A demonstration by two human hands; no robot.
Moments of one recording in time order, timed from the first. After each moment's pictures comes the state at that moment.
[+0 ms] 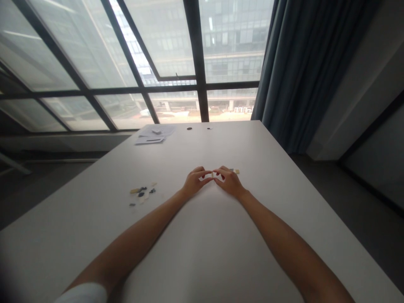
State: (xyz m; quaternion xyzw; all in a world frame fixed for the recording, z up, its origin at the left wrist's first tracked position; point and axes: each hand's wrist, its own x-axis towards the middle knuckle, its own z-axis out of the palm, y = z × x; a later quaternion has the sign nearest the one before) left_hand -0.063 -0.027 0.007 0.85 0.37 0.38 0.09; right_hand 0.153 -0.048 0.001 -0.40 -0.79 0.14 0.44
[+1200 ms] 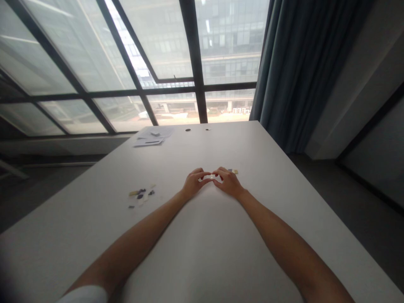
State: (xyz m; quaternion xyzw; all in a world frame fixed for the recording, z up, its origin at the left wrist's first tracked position) left_hand -0.063 -0.023 -0.001 0.85 0.36 0.38 0.09; right_hand 0.152 -0.051 0.004 -0.40 -0.81 0.12 0.42
